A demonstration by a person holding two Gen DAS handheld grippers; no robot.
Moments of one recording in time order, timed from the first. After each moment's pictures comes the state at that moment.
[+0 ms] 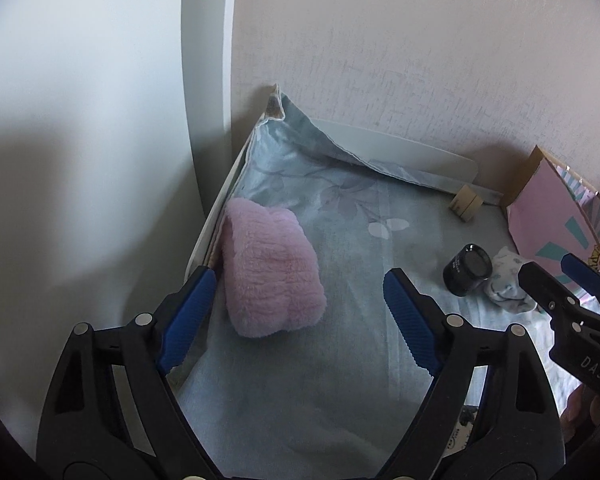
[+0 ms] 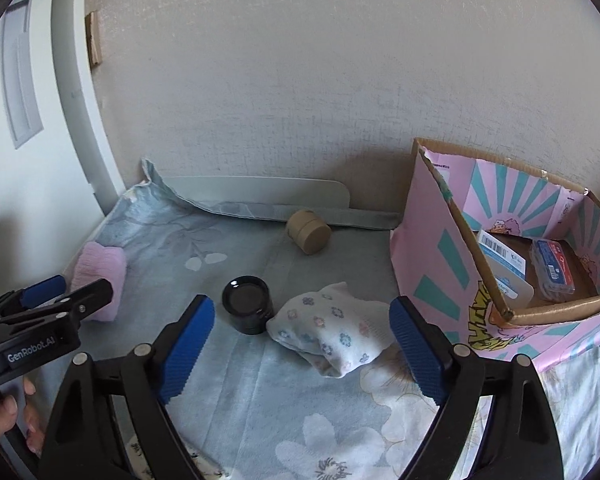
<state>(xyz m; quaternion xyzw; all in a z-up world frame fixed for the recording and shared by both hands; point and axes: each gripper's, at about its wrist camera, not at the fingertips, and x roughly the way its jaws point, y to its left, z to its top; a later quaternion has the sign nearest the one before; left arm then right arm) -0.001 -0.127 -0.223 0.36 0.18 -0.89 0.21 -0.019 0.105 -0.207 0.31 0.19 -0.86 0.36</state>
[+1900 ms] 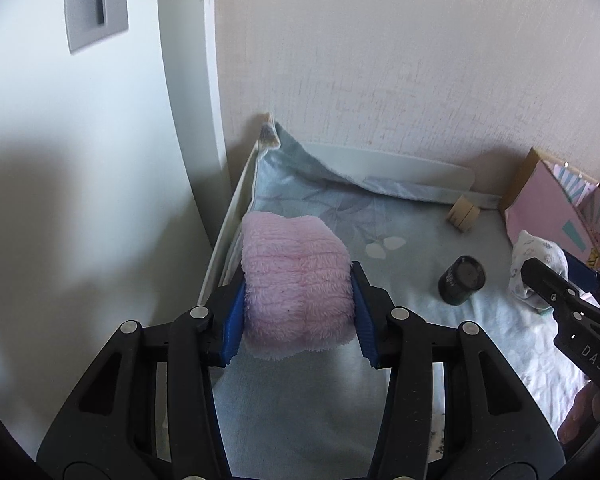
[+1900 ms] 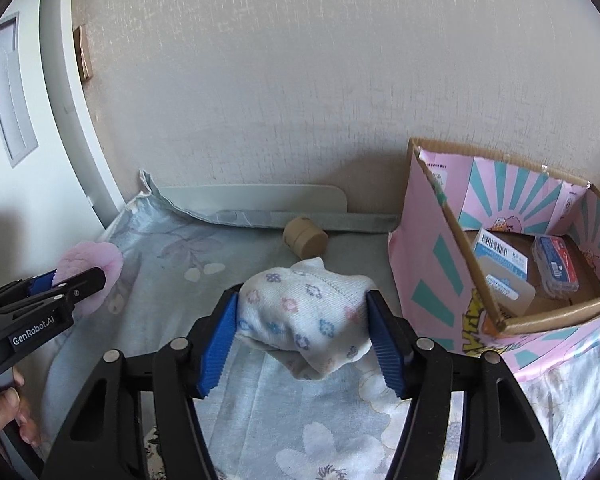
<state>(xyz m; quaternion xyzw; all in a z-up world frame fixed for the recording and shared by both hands) -0.012 -0.126 -0.193 0.36 0.16 -0.89 0.23 -0.022 0.112 -0.188 0.32 0.17 -0.85 0.39</state>
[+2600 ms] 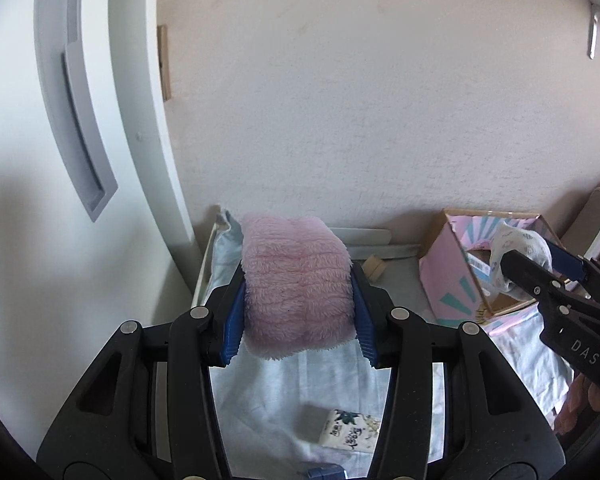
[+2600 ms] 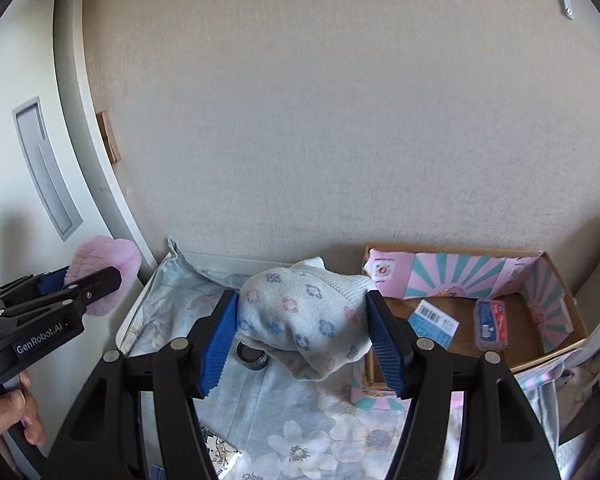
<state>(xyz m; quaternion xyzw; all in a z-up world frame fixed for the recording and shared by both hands) -0.014 -0.081 -0.067 0.34 0.15 -0.91 0.19 -0.018 0.142 -0.059 0.29 0.17 -0.85 0.40</state>
